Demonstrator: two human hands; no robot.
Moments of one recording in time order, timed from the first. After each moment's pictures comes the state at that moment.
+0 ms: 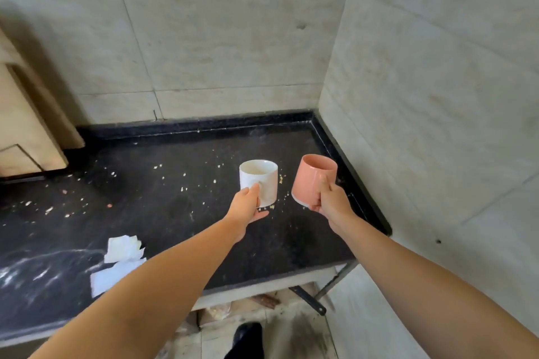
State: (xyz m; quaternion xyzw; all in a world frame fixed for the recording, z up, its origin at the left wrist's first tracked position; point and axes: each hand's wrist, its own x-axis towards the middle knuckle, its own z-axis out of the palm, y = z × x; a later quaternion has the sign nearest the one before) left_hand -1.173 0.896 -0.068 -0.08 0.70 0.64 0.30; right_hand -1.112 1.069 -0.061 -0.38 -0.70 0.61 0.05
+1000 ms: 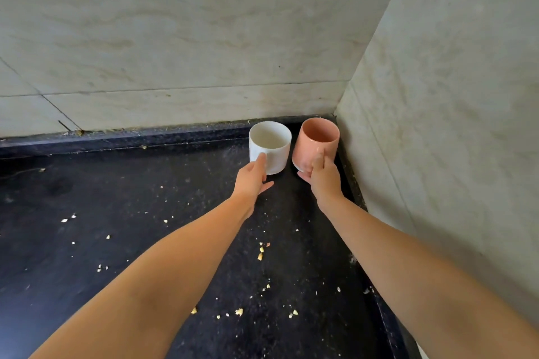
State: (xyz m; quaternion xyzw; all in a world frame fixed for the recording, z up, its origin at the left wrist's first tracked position) left_hand -1.431 1.084 -0.151 -0.18 0.67 0.67 0.27; right_hand -1.395 1.220 -0.159 -0.39 -0.66 0.63 0.06
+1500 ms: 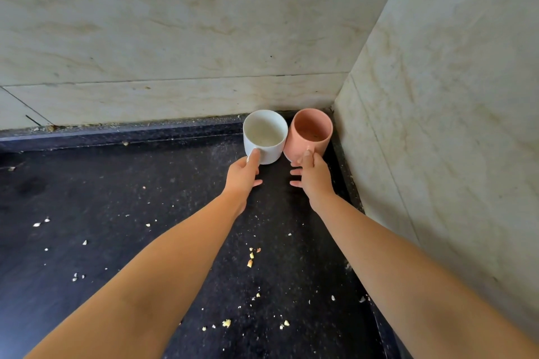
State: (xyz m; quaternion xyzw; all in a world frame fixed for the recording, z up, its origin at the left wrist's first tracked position) left_hand -1.448 1.095 -0.174 -0.18 0.71 0.64 0.25; right_hand -1.411 1.226 -0.178 -0.39 -0.69 0.61 0.01
